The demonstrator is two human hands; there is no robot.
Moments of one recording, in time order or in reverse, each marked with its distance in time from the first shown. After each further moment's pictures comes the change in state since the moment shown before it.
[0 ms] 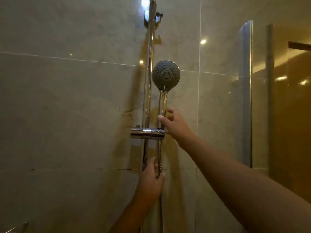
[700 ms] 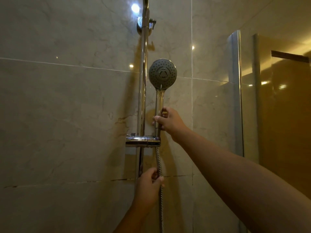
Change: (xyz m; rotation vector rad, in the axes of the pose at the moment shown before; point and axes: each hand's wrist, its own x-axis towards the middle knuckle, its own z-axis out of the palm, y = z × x) left_hand 0.018 -0.001 0.001 -0.161 -0.083 -0.030; right_hand 0.029 -0.024 -0.005 -0.008 0.022 -0.001
